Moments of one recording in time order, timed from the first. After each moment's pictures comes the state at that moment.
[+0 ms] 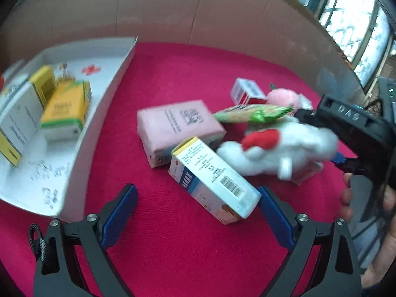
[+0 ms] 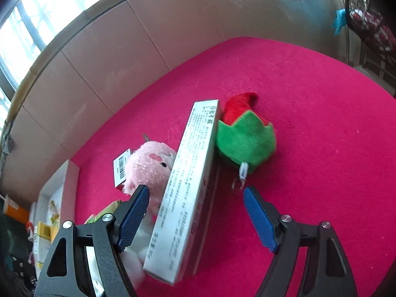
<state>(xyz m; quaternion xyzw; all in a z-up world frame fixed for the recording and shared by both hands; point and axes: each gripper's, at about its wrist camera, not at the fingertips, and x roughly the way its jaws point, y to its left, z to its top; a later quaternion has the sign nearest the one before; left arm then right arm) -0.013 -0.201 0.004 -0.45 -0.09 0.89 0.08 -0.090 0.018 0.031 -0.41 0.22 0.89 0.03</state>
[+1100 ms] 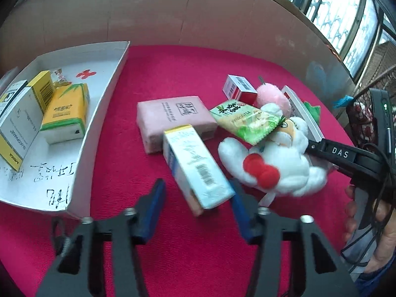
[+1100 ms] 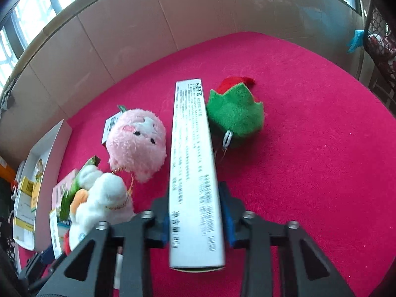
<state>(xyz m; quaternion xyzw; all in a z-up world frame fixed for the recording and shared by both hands) 0.004 -0.213 0.008 -0.44 -0.06 0.89 0.12 -0.063 0.023 0.017 -0.44 0.13 0.89 0.00</state>
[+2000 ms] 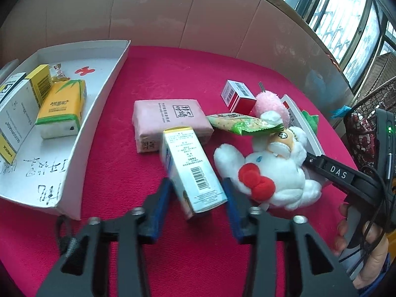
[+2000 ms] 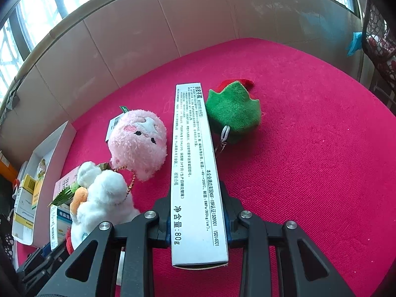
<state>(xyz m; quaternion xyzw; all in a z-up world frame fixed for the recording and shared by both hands) -0.002 -0.211 0.005 -0.42 -0.10 0.89 0.13 -0.052 0.025 0.016 -0.41 0.14 0.90 0.00</state>
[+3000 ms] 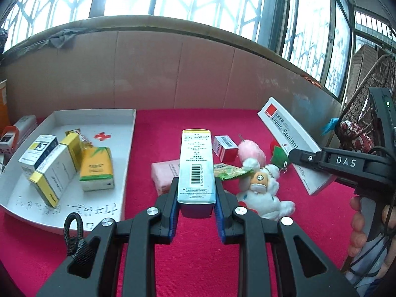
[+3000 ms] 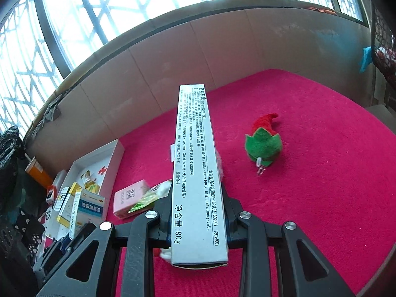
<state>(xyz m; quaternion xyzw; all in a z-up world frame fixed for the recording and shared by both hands) 0.047 -0.228 0.065 -0.28 -0.05 0.95 0.13 -0.009 -0.008 0.088 -0.34 0.16 0.92 -0.07</state>
